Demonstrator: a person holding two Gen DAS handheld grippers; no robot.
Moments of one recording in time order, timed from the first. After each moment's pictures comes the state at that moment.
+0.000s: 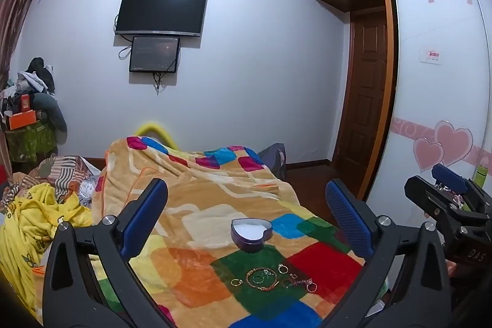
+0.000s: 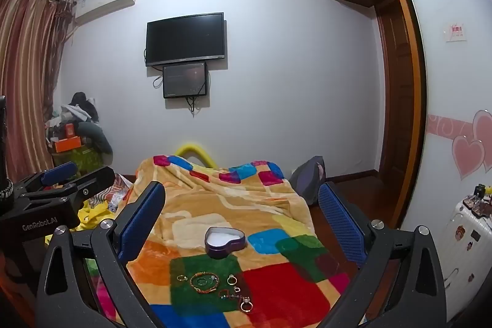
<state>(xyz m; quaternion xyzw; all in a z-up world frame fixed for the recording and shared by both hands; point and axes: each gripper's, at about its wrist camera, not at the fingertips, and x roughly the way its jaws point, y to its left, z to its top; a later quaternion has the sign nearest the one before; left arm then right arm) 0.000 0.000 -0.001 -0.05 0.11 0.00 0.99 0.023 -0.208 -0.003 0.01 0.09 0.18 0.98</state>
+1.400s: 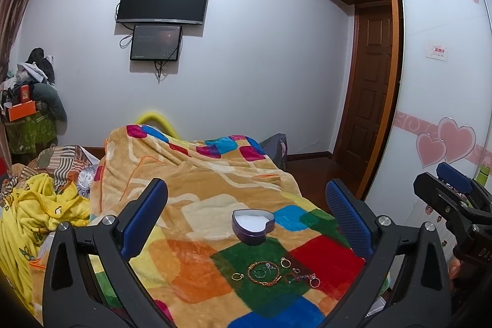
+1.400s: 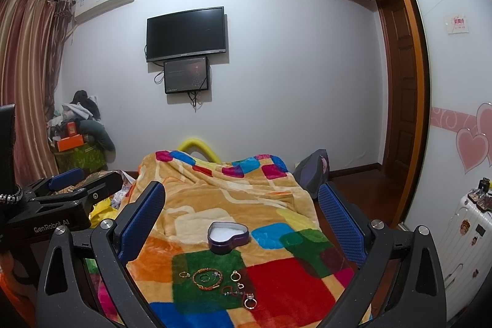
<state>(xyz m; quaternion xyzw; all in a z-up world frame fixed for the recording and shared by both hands) 0.016 0.007 -0.014 -0.06 0.14 0.01 0.99 0.022 -0.205 -0.006 0.01 0.10 0.18 0.98</state>
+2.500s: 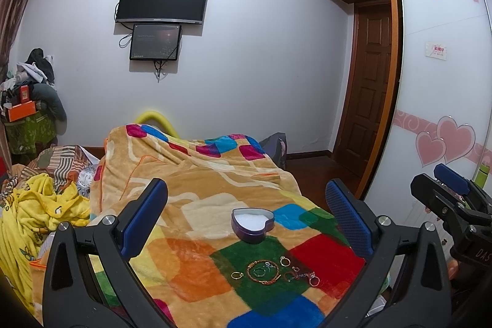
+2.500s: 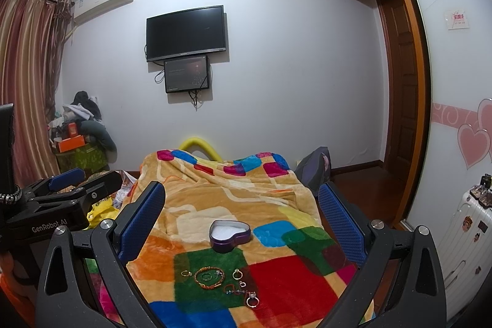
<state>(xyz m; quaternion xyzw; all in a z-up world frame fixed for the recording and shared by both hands) 0.014 0.007 -0.014 -0.06 0.14 0.01 0.99 0.019 -0.204 -0.005 0.01 0.11 0.18 0.98</state>
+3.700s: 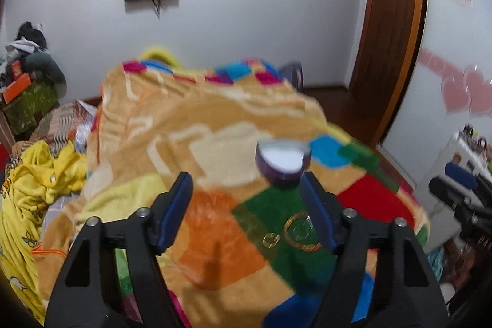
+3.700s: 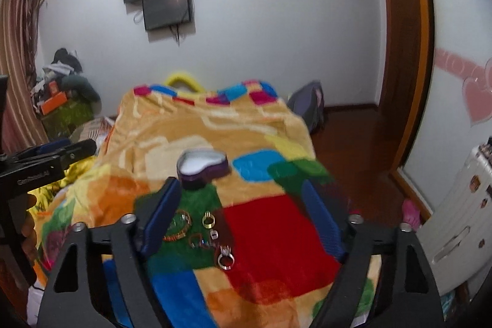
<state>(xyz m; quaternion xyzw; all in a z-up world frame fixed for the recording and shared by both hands) 0.104 0.026 -0.106 -0.04 0.33 0.02 0.94 0.083 -0.225 -0.080 0.01 0.29 0.17 0.94</state>
